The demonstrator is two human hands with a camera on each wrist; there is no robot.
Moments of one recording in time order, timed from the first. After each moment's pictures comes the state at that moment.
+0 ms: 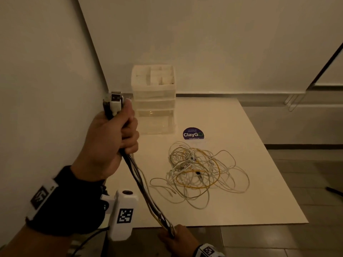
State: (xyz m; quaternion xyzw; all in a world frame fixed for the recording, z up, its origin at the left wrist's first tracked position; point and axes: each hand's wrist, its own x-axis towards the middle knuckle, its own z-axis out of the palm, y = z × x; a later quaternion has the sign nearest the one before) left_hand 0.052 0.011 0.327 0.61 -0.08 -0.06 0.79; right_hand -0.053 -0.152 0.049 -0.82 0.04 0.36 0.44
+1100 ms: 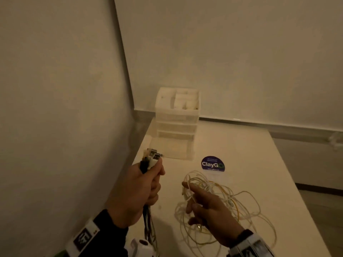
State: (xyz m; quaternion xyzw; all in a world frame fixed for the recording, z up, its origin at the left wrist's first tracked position) left_hand 0.074 -0.007 0.270 0.62 0.04 -0.07 0.78; right_hand 0.068 -0.208 0.193 -0.66 -0.02 0.23 0.71
